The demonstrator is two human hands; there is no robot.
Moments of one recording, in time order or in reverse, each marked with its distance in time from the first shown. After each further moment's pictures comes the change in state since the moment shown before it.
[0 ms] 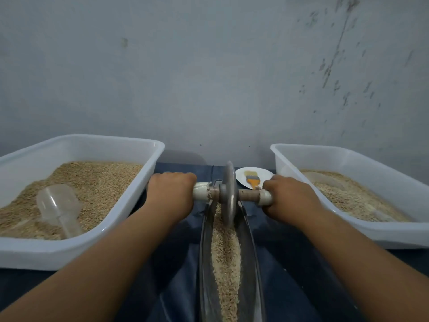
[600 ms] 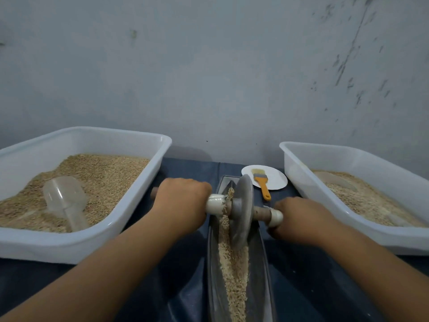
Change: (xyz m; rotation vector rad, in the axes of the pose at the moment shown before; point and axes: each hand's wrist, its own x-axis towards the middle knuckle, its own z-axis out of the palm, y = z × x) left_hand -0.016 0.005 0.008 0.050 -0.006 0.139; right_hand -0.018 -0.003 0.011 0.110 -0.345 0.081
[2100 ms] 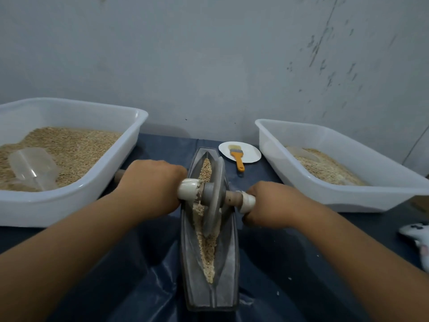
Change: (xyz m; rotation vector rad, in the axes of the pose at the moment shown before) left_hand -0.038 0.006 -0.014 -0.022 -0.031 0.060; right_hand -0.058 -0.017 -0.006 0.109 -0.125 -0.003
